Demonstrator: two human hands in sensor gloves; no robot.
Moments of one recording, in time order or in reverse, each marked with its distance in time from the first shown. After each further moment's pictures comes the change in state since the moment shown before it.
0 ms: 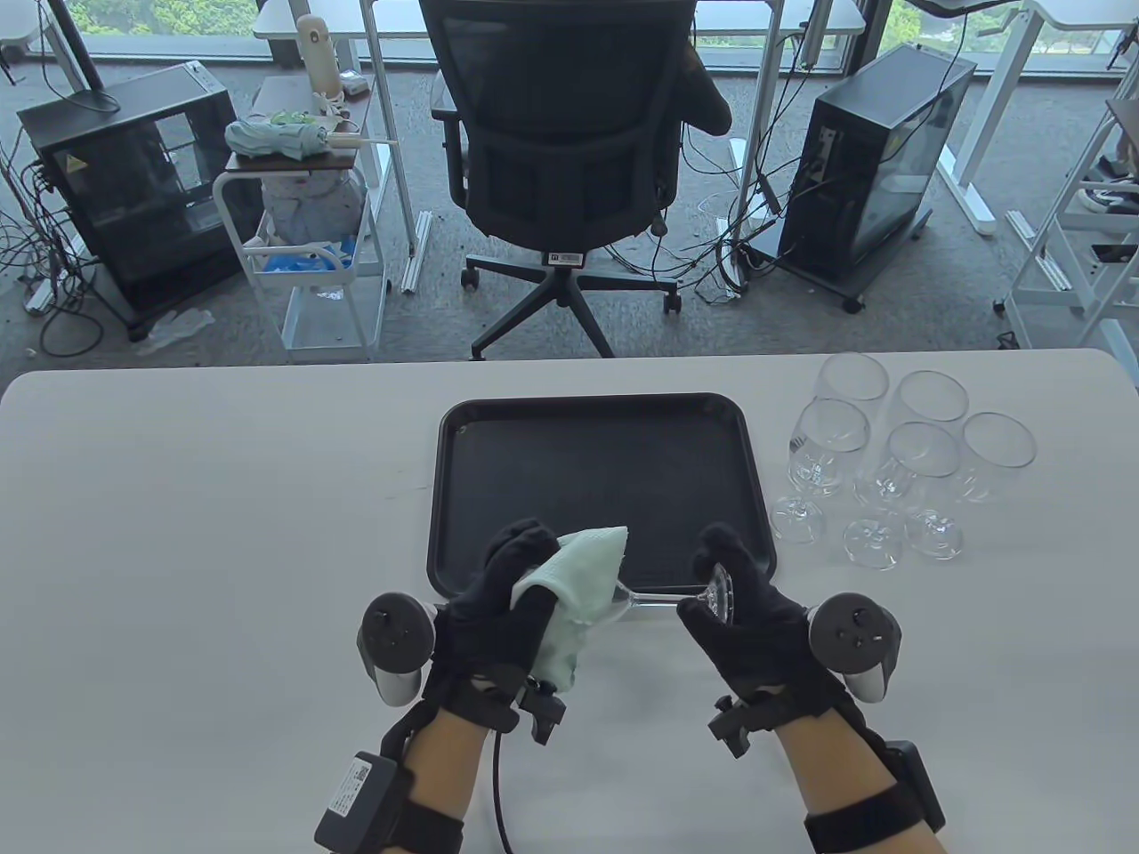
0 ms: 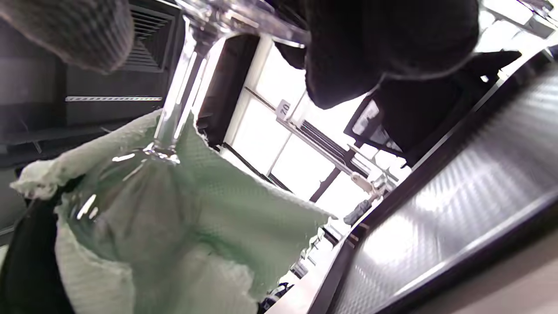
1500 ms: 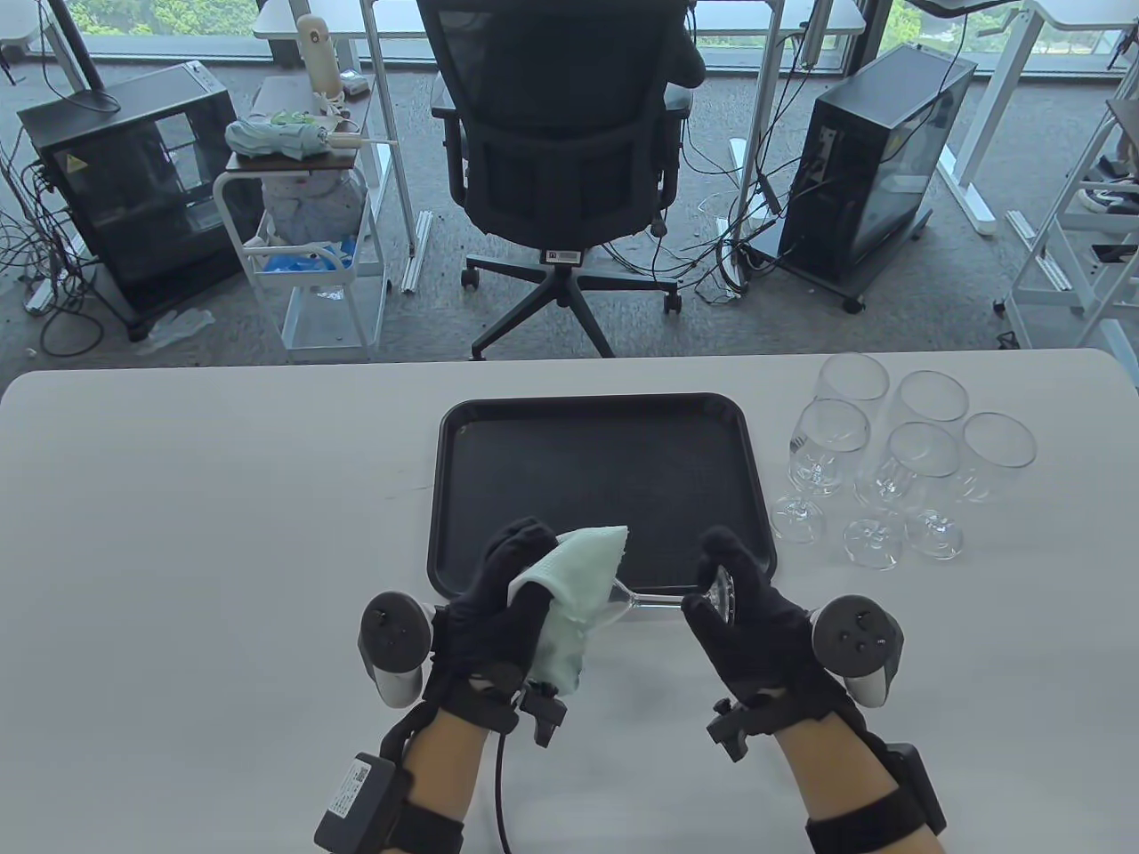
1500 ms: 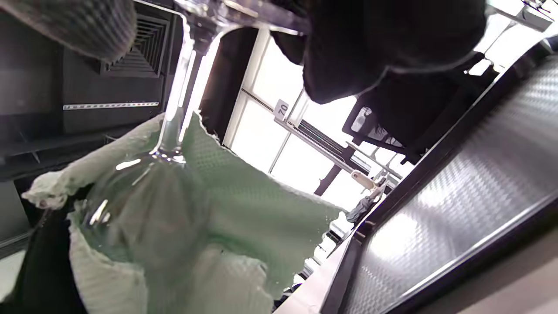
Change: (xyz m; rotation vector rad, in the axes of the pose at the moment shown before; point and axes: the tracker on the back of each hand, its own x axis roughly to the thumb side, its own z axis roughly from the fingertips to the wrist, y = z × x) left_hand 0.001 -0.001 0.000 -0.024 0.001 0.063; right_hand 0.006 -0.002 0.001 0.008 0.057 -0.043
